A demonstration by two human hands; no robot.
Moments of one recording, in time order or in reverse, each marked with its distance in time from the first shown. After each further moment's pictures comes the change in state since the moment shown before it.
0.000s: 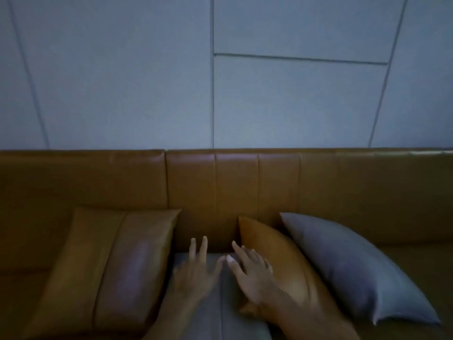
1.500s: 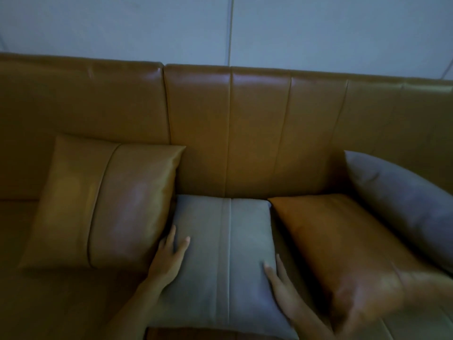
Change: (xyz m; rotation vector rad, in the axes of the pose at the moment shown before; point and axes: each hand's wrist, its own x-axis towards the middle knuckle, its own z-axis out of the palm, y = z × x) left_hand 0.037 -0.151 0.106 -0.545 0.021 -0.277; right_hand -0.027 0.189 0.076 0.567 -0.148 0.581
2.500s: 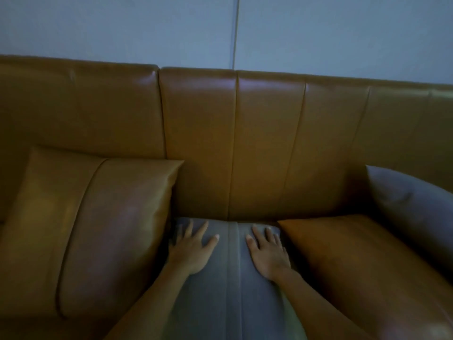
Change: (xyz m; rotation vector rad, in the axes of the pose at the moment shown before) left_hand 0.109 0.071 0.035 0.599 -0.112 0.105; right_hand 0.147 -0.134 0.086 -0.675 0.158 -0.266
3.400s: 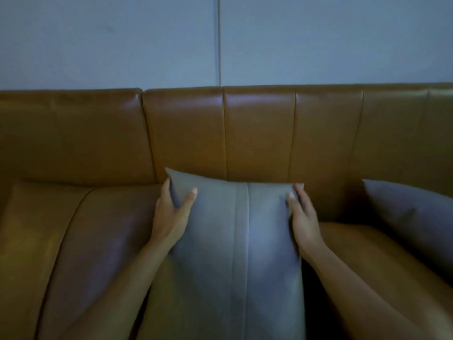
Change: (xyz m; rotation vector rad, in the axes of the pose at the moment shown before) left_hand 0.045 0.031 -0.113 -0.768 0.516 0.187; right_hand 0.025 -0.009 -0.124 1.104 0.507 -0.187
